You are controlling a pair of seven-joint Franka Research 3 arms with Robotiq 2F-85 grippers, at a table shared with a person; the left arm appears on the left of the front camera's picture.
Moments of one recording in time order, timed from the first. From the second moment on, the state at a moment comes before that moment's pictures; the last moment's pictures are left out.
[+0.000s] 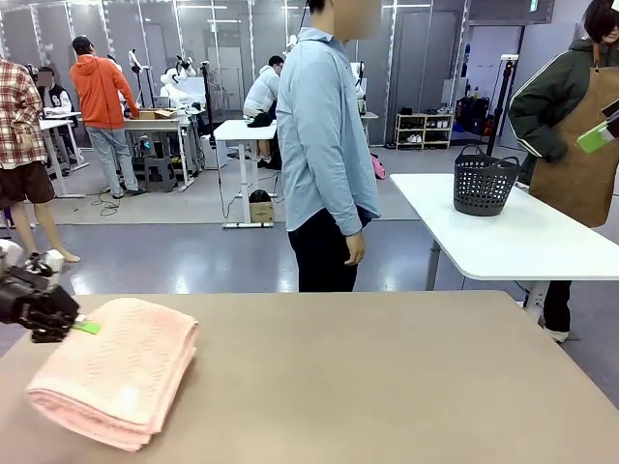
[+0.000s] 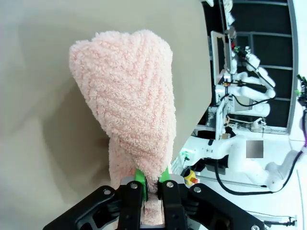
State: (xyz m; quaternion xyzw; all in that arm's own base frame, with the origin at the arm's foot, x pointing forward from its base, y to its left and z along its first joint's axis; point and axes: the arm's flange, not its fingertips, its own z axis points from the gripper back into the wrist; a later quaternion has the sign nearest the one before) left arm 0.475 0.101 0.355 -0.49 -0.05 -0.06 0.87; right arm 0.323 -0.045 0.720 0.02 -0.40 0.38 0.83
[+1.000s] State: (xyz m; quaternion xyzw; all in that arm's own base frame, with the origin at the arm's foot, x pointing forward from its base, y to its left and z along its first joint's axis) left arm 0.502 0.191 0.326 -0.44 -0.08 -0.02 0.89; right arm 0.323 -0.045 0.720 0.02 -0.40 0.38 0.83
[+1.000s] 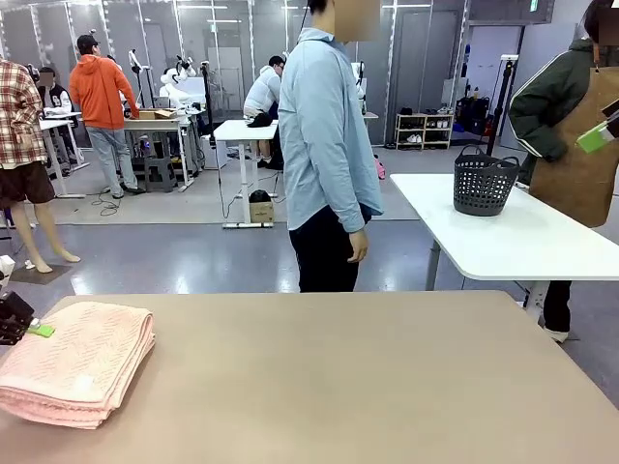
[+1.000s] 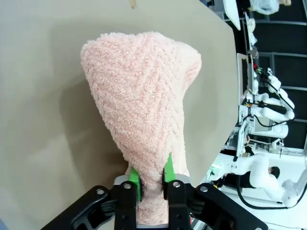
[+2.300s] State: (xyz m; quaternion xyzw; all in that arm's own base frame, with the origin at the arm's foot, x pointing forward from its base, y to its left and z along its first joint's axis) left arm 0.493 0.181 0.349 -0.43 -0.11 -0.03 0.90; right arm 0.323 -0.045 0.720 0.02 -0.40 0.38 0.83
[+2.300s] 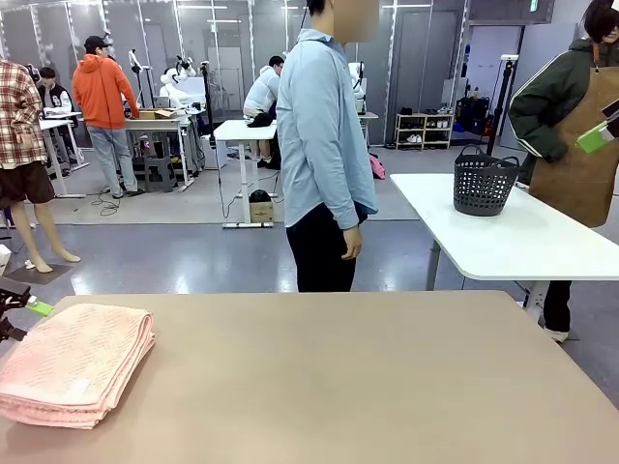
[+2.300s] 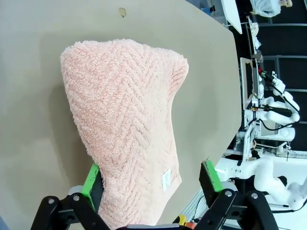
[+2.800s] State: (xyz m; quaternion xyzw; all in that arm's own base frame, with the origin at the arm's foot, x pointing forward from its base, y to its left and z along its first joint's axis) left arm 0.493 0.182 0.348 -0.43 -0.11 -0.03 0.90; right arm 0.323 -0.045 0.720 0.02 -0.40 0.38 0.83
